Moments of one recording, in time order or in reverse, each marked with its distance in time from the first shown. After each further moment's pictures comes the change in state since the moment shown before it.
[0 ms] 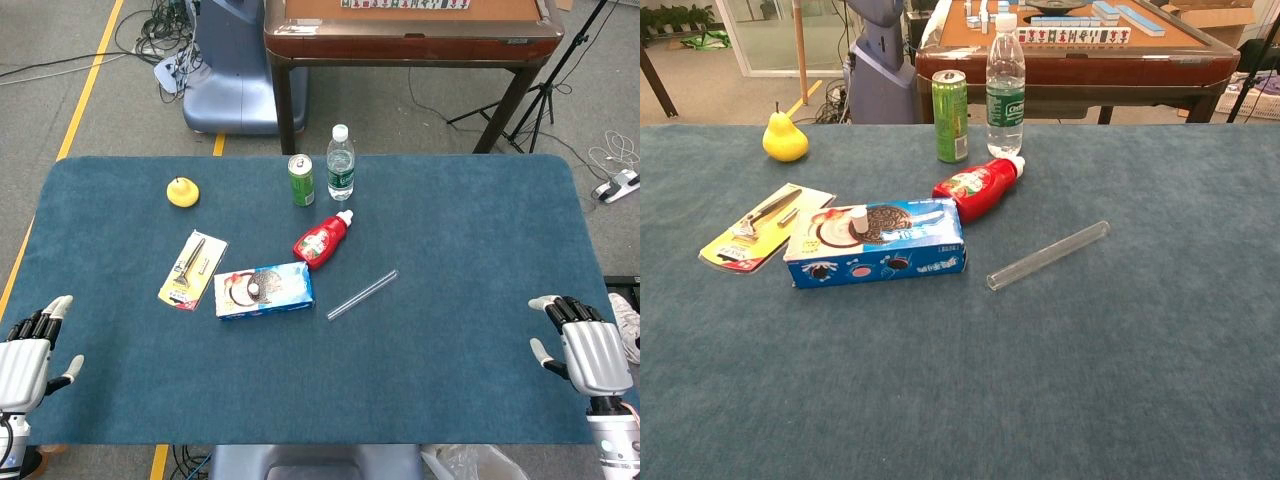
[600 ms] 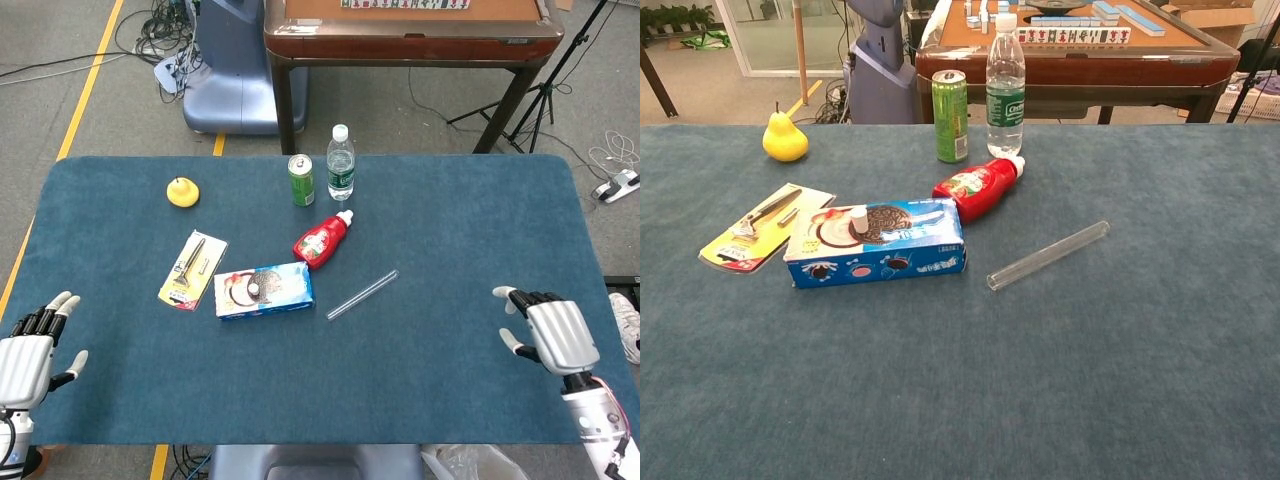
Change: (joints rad) left arm 0.004 -0.013 -0.030 0.024 0.038 -0.004 -0.028; right arm 0.122 0.048 0.051 -0.065 -0.029 -0.183 0.005
